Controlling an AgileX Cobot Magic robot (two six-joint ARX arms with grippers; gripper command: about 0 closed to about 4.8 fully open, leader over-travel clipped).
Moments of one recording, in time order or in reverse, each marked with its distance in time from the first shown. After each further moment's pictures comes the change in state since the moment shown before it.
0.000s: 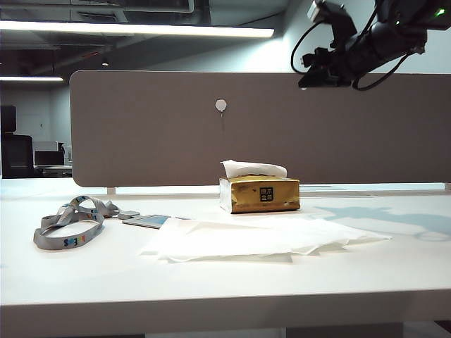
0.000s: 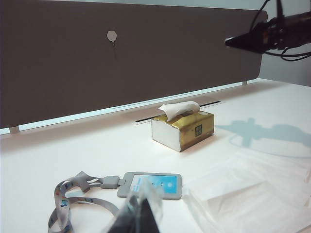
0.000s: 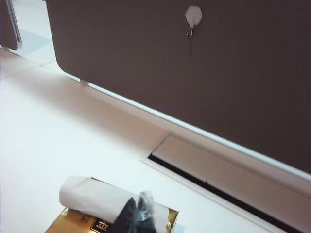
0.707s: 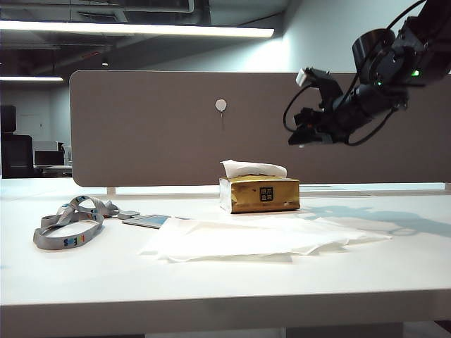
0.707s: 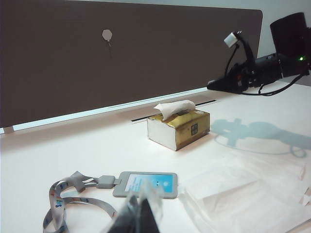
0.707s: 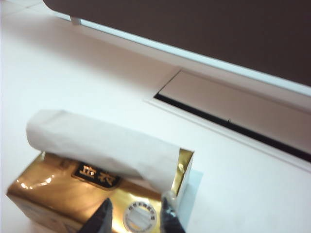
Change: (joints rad) left arm 0.000 0.000 0.000 -0.003 0.017 0.000; right arm 0.001 0.214 0.053 -0.032 0.000 -0.001
